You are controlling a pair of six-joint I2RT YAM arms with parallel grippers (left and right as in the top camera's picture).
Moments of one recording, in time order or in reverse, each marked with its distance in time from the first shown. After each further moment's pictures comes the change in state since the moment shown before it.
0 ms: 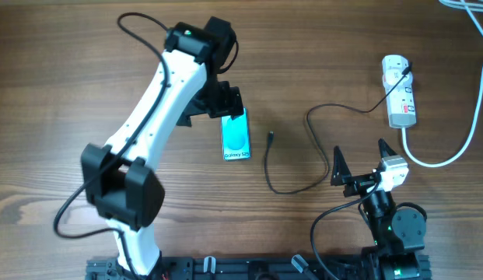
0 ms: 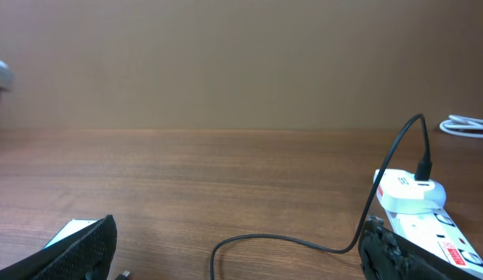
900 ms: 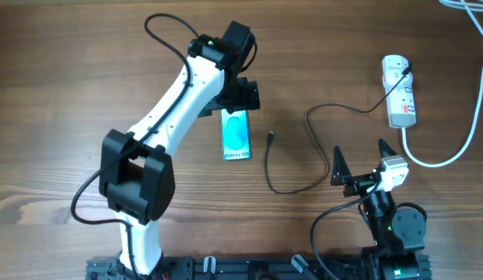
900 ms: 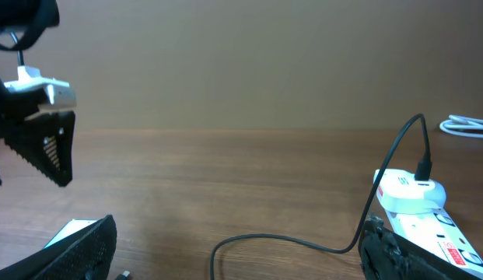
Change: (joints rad) left arm -0.051 0.054 -0.093 0.302 -0.010 0.005; right arm 0.000 0.000 0.000 0.000 0.000 0.000
